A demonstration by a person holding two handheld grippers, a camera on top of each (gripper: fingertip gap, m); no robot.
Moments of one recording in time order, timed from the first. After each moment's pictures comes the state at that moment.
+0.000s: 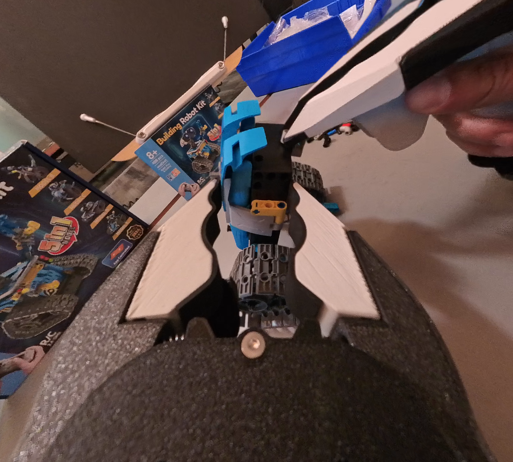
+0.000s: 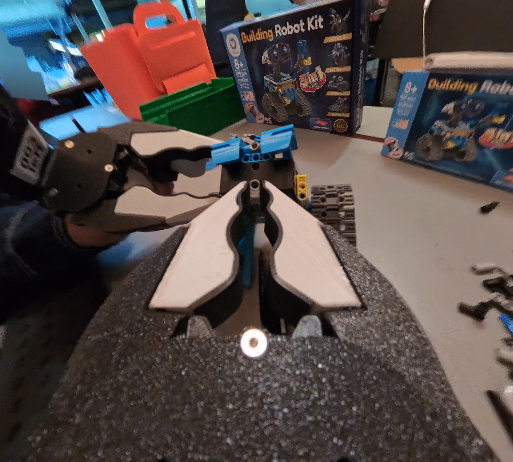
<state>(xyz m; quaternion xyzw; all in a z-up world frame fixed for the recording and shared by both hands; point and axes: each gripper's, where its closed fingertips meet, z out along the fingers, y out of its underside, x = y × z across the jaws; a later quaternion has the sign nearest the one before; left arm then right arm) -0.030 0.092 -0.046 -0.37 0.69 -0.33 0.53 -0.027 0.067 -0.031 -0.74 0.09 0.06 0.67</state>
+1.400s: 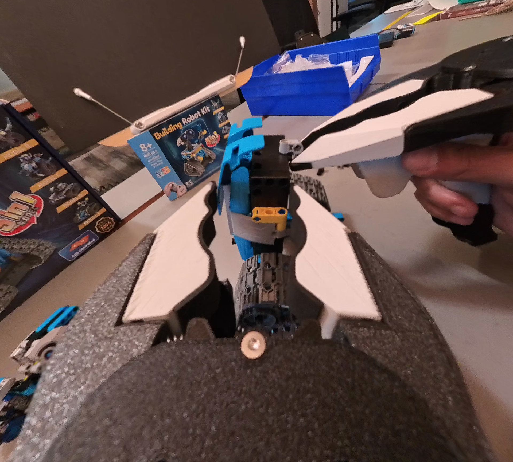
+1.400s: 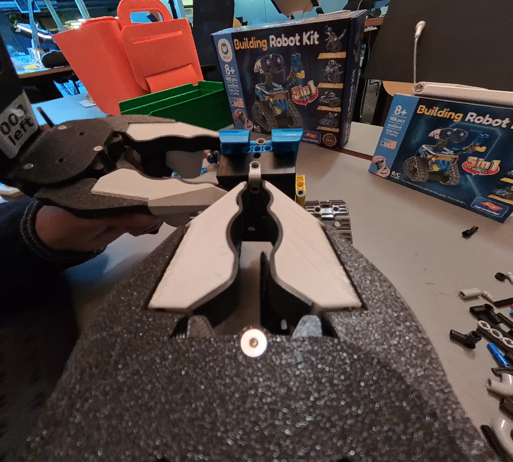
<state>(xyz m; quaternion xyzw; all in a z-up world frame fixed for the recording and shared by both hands) -0.028 0.107 -0.027 -0.42 0.63 -0.43 0.49 -0.027 0.088 -0.024 -0.74 0.08 0.00 0.67</state>
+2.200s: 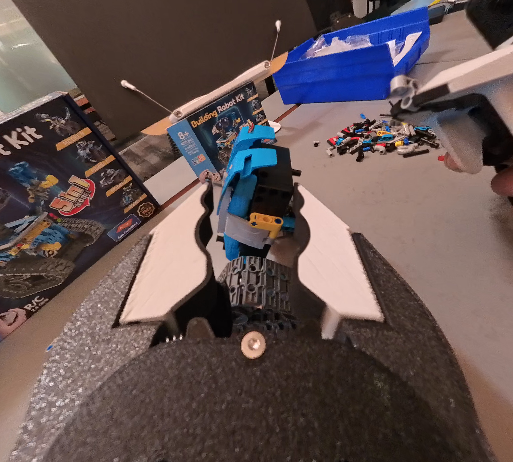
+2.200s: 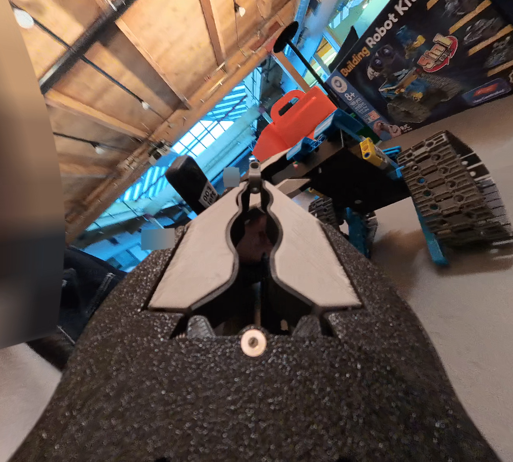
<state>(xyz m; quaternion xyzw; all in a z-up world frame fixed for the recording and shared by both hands) -0.033 0.146 -0.033 -0.43 0.62 -0.39 0.53 -0.043 0.058 -0.007 -0.56 0.14 0.43 0.69</state>
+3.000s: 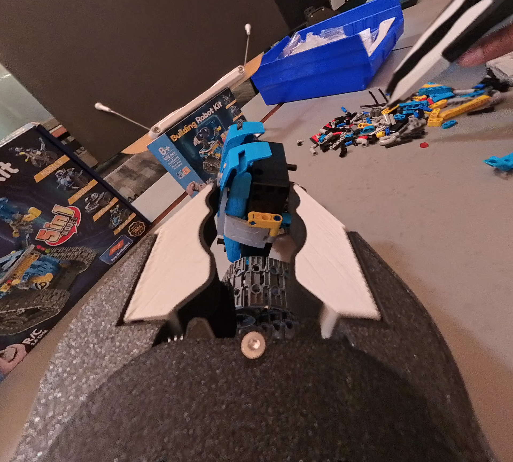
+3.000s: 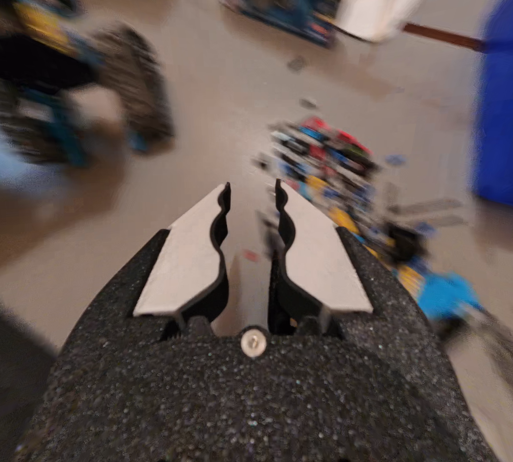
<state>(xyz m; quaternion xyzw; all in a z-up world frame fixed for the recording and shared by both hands) -0.025 0.119 -0.037 -0.38 0.66 -0.37 0.53 0.097 -0.033 -0.095 -0.87 0.20 -0.06 0.44</state>
